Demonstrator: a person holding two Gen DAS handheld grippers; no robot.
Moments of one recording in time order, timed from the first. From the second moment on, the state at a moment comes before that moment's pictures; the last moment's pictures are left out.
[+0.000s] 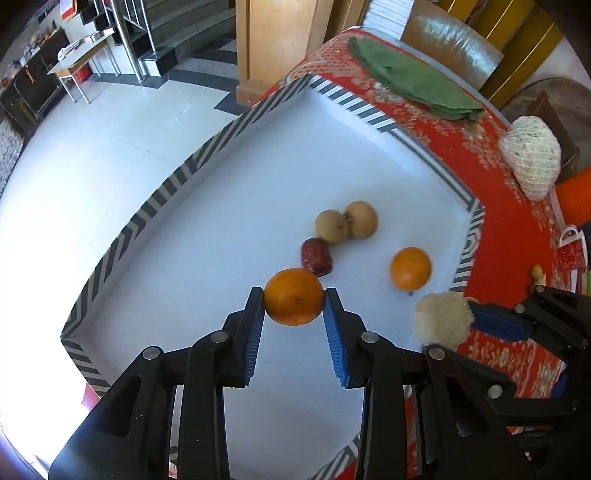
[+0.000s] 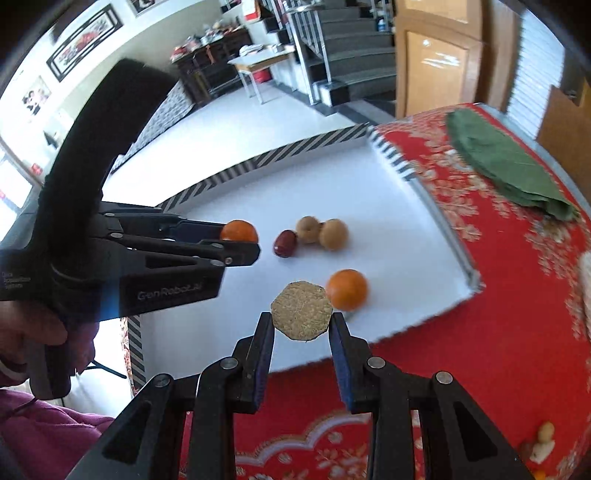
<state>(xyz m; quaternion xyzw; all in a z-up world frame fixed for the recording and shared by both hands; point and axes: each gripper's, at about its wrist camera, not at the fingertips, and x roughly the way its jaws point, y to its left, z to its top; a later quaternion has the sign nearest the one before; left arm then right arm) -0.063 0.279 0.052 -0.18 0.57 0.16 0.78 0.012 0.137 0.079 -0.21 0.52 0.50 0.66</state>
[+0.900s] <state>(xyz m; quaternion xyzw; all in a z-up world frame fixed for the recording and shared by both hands) -0.062 0.296 0.028 -0.21 0.59 0.20 0.76 0.013 0.184 0.021 -0.22 0.55 0.48 0.64</state>
